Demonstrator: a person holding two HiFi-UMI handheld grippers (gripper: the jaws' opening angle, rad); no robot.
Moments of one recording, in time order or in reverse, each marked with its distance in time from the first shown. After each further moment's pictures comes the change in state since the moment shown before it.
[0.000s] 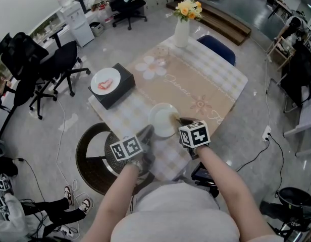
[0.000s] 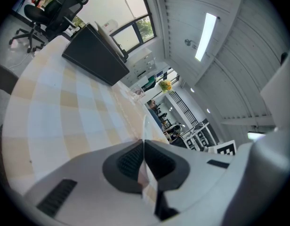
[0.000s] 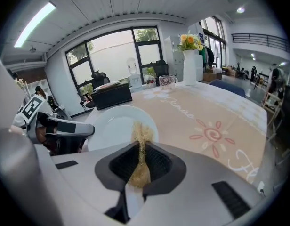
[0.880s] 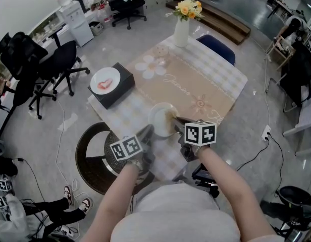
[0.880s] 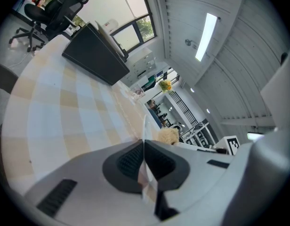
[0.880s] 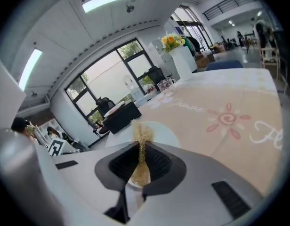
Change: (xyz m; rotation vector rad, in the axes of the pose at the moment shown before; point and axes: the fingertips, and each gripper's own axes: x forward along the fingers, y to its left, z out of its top) left arm 0.000 0.001 0.000 -0.003 0.003 -0.003; right arm -0.017 0.027 0.026 0.324 -0.136 0.198
